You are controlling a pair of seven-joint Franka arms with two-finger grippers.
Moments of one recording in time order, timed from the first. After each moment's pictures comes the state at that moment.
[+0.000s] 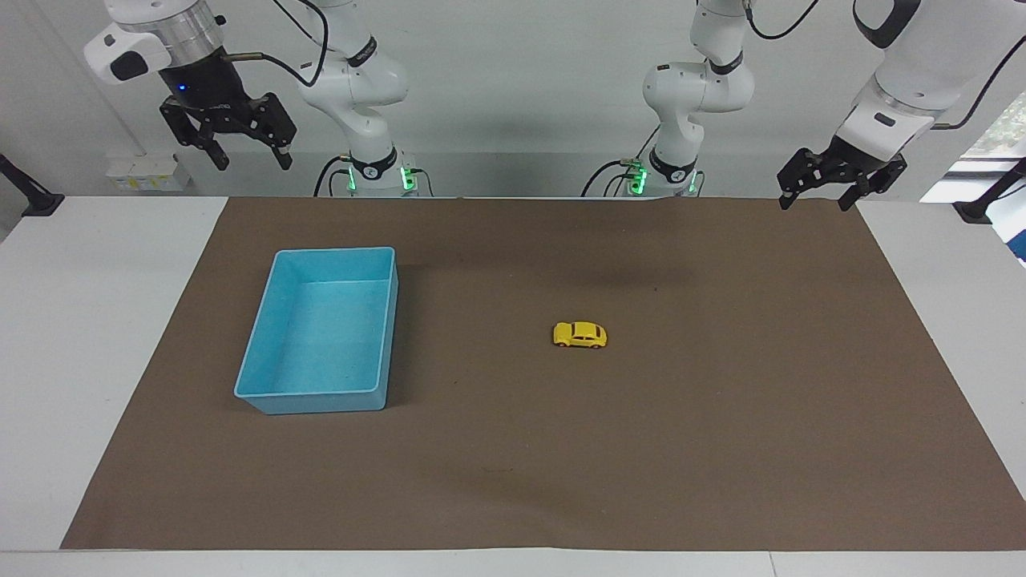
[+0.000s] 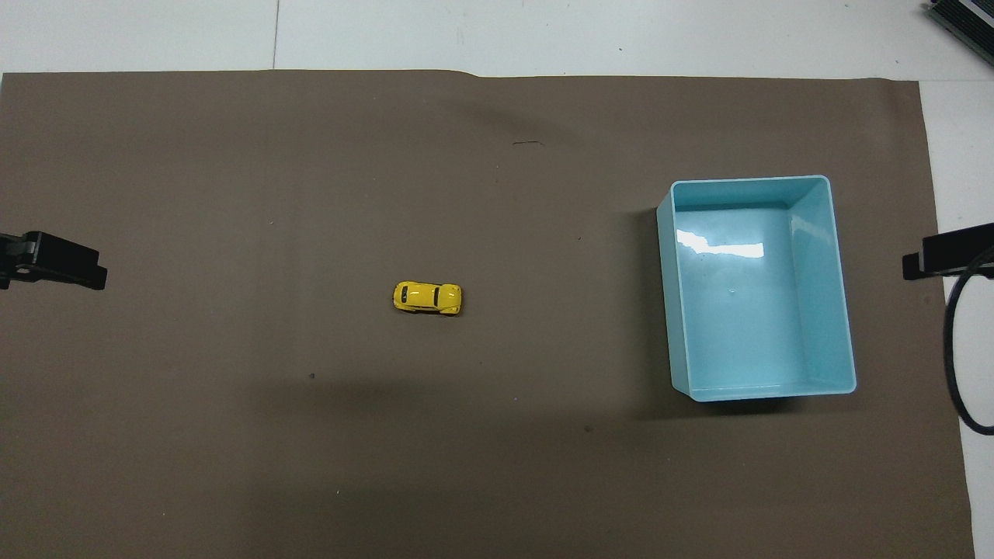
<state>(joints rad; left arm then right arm) -0.11 -0.01 0.07 -1.52 -0.02 1.44 0.03 0.10 -0.03 -0.13 -1.41 0.07 1.39 0.07</state>
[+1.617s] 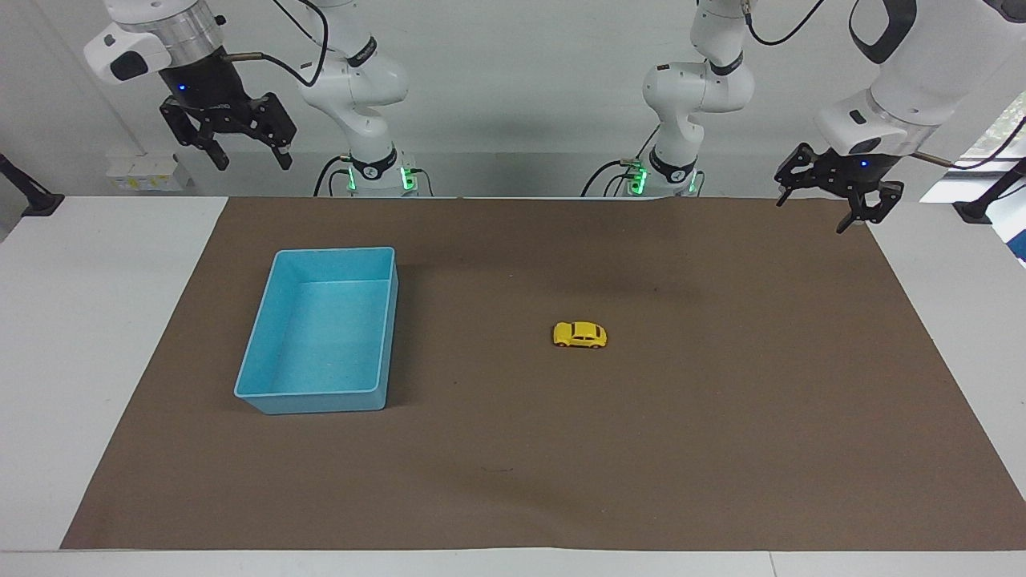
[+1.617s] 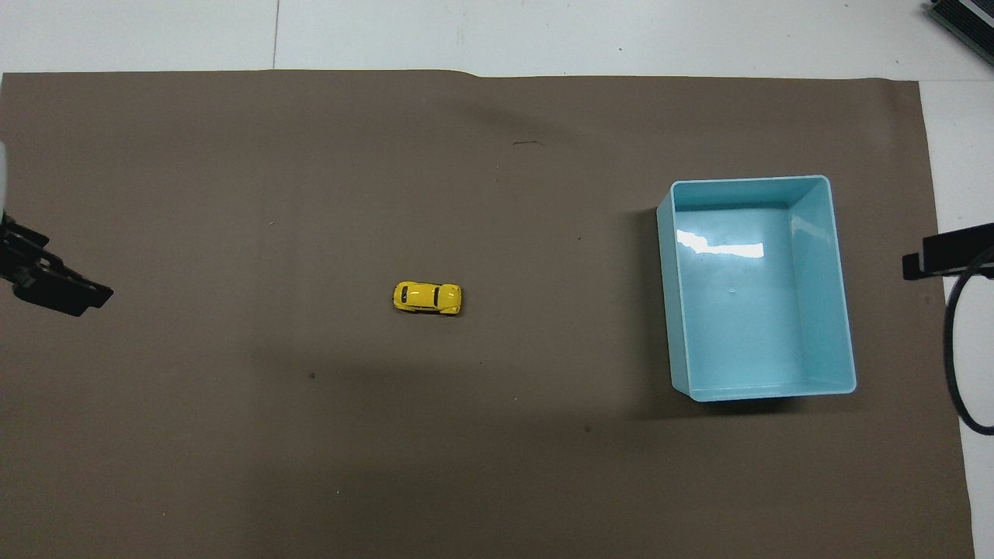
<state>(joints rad) -0.11 0.03 0.06 -1.53 -0.02 1.47 0.68 0.10 -0.03 -0.13 -1.41 0.07 1.39 0.07</state>
